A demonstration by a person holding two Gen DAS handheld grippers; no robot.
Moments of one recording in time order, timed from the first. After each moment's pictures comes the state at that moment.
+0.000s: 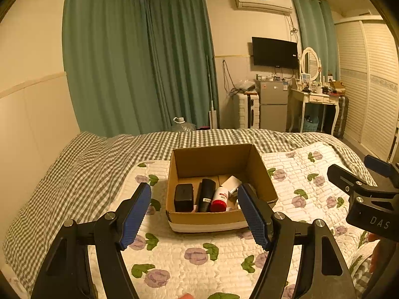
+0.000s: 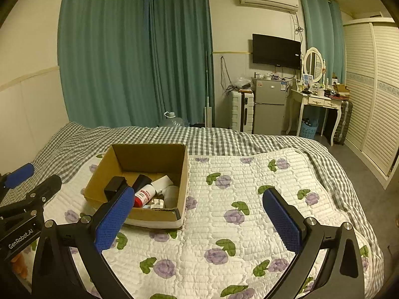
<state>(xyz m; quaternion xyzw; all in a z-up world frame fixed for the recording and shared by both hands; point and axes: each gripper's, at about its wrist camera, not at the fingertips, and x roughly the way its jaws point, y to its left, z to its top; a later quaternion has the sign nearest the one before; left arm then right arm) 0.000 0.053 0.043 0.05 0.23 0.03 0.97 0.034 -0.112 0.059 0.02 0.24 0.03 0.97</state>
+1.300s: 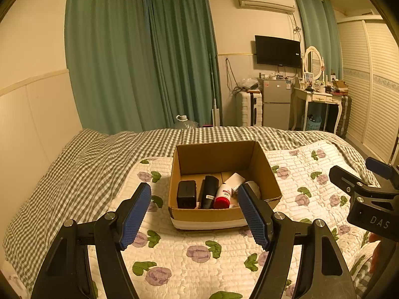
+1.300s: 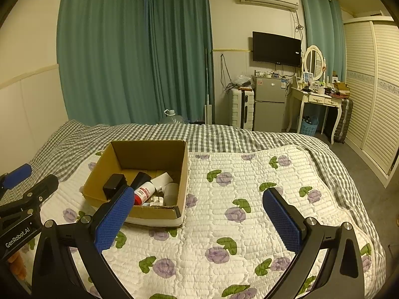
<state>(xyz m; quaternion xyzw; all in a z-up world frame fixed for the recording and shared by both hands) -0.002 0.054 0.036 0.05 0.24 0.04 0.97 0.038 -0.112 0.051 0.02 0.25 0.03 0.97</state>
